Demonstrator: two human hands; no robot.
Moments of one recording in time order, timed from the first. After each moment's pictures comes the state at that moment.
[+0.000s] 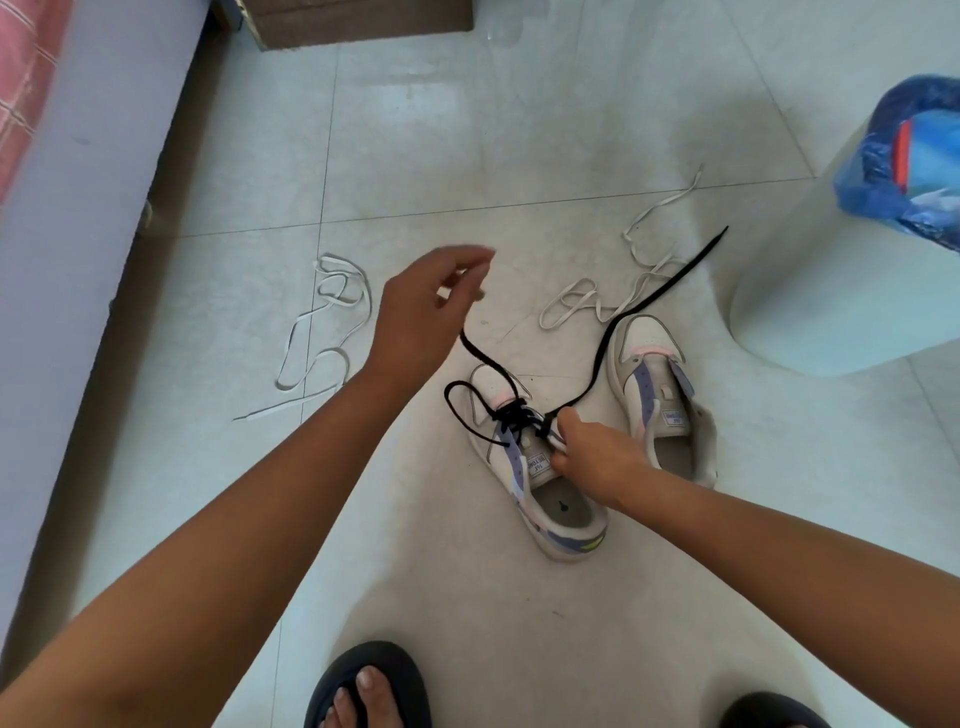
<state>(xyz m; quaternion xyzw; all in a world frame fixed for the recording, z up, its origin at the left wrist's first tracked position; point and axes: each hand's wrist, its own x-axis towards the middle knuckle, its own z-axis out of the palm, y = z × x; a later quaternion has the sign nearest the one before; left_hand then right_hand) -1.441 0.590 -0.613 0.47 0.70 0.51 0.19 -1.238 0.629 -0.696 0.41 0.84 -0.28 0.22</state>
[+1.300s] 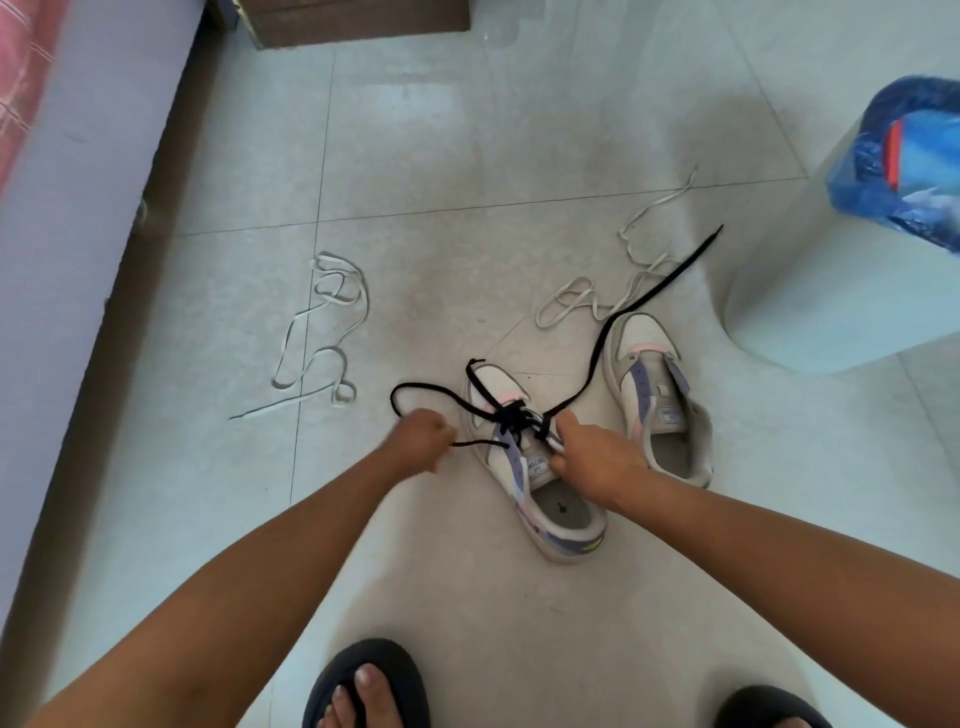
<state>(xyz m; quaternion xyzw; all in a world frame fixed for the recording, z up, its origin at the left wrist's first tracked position) -1.432 0.533 -0.712 0.29 0.83 0.12 0.47 -1.235 0.626 -0.701 0.41 0.84 -0.28 0.23</state>
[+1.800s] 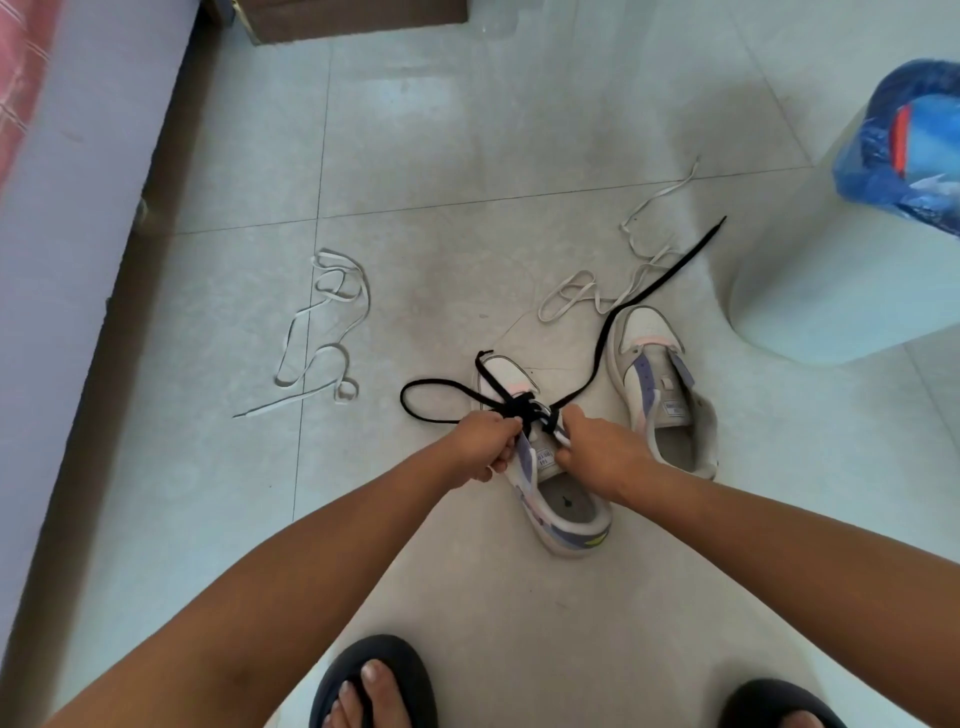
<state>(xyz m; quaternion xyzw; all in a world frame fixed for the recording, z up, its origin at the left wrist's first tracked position) -1.378 0.555 -0.703 0.18 0.74 0.21 0.62 -1.234 0.626 -0.702 0.42 0.84 -0.29 0.22</state>
